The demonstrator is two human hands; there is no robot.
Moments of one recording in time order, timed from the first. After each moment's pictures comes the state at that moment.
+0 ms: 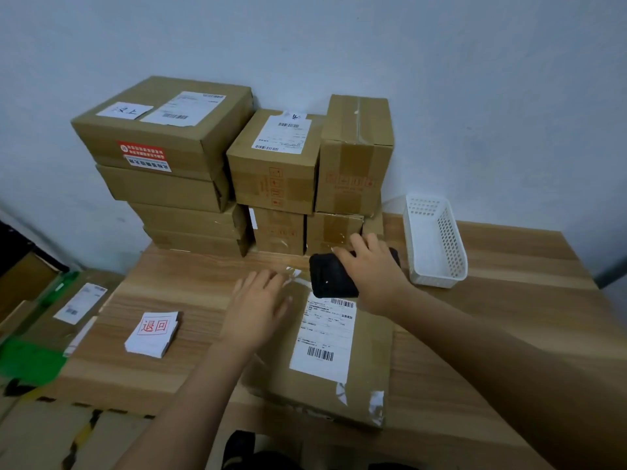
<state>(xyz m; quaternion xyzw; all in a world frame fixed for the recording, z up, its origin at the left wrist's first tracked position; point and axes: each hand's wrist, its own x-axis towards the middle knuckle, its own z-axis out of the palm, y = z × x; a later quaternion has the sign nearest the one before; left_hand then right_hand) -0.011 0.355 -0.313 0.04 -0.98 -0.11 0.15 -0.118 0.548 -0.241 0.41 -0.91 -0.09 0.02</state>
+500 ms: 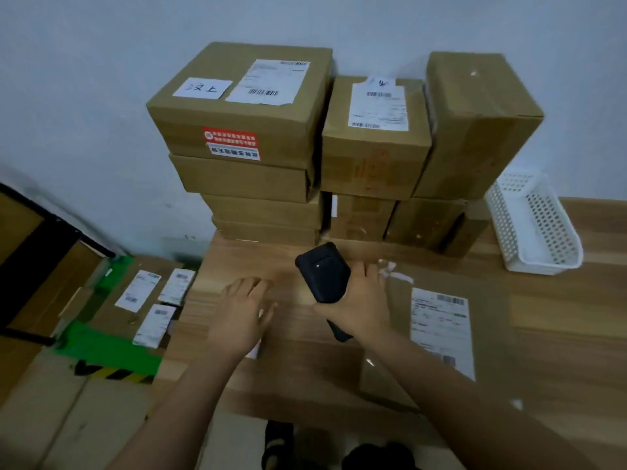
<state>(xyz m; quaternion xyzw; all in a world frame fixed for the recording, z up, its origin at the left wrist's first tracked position) 0.039 0.150 -0.351 0.07 -0.99 -0.12 0.05 -0.049 0.348 -0.320 0.12 -0.94 0.28 -0.13</state>
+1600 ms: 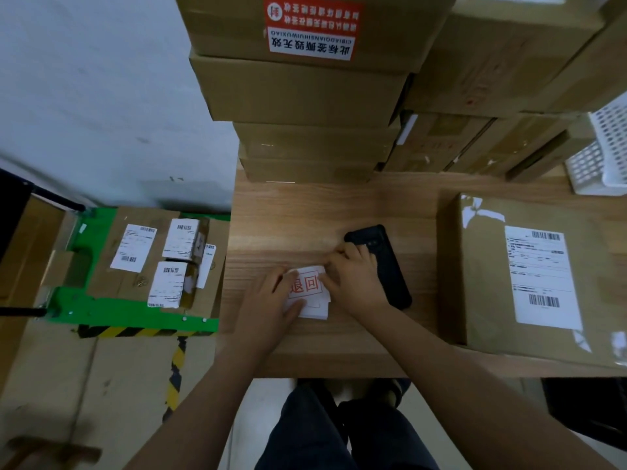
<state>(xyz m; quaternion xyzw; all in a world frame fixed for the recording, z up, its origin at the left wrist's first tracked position) 0.090 0.051 -0.445 0.03 -0.97 -0.25 -0.06 0.000 0.216 -0.423 0.20 -0.95 0.18 -0.12</state>
